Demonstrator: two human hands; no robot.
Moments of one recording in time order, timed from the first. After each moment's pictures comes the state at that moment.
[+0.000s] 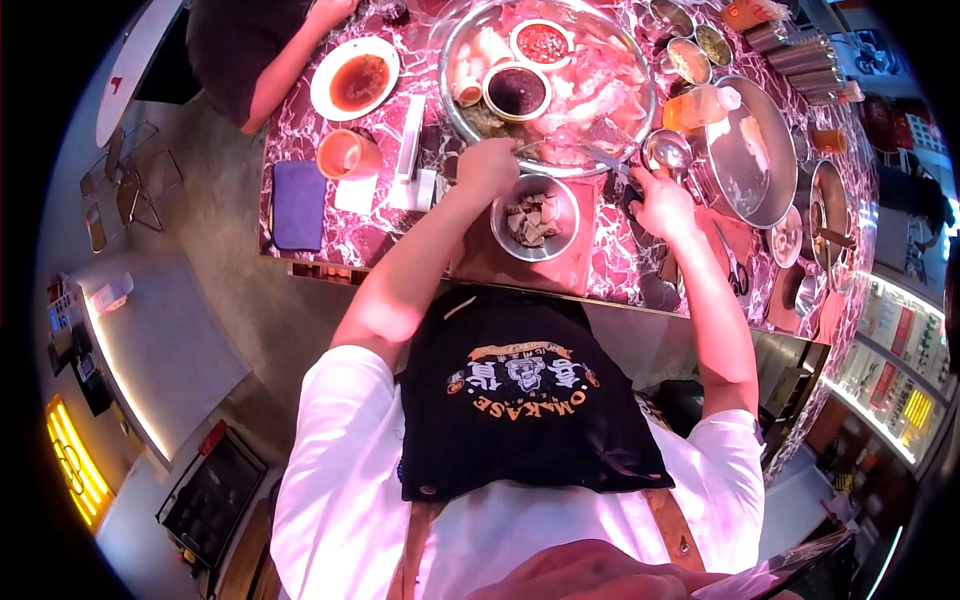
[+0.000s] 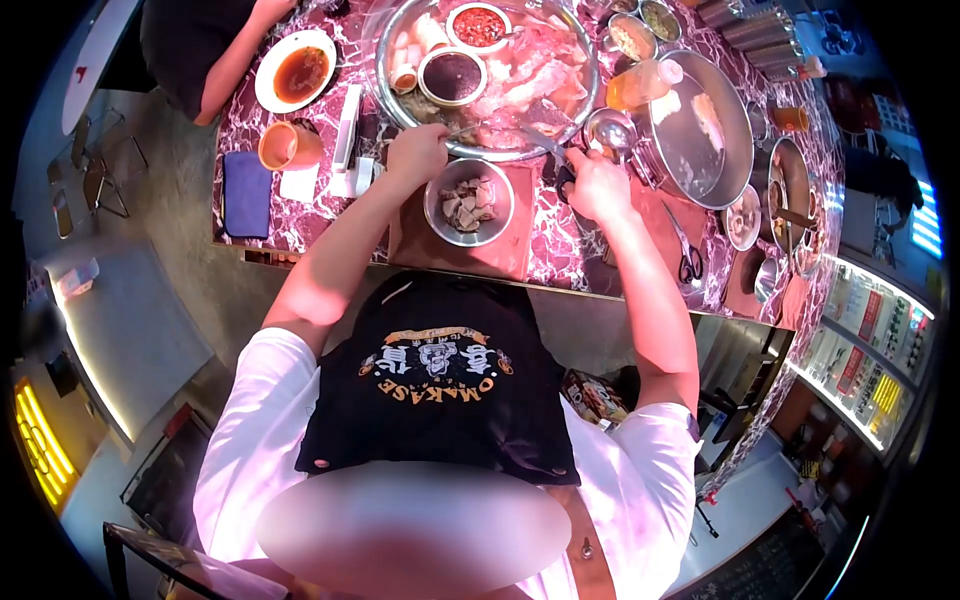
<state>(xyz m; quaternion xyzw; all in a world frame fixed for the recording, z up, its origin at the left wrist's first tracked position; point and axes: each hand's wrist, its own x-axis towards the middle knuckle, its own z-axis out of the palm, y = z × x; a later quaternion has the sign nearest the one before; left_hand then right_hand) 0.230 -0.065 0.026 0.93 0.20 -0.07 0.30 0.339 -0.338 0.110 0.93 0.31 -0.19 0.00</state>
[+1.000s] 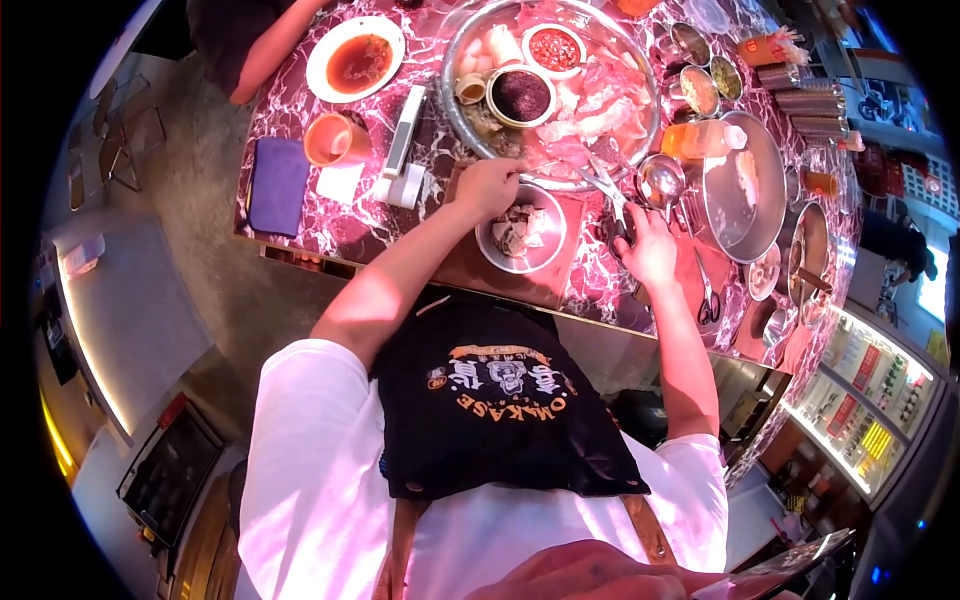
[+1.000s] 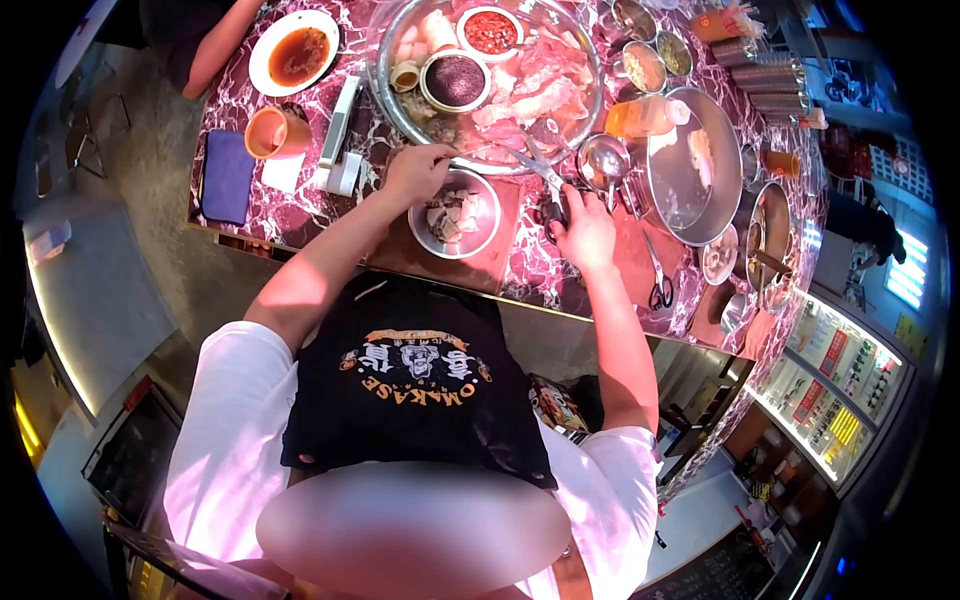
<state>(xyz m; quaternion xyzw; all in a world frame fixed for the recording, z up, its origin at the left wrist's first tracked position) 0.215 -0.077 0.002 0.86 0.20 -0.01 0.48 0.322 -0.362 0.086 0.94 0.31 -0.14 -0.05</state>
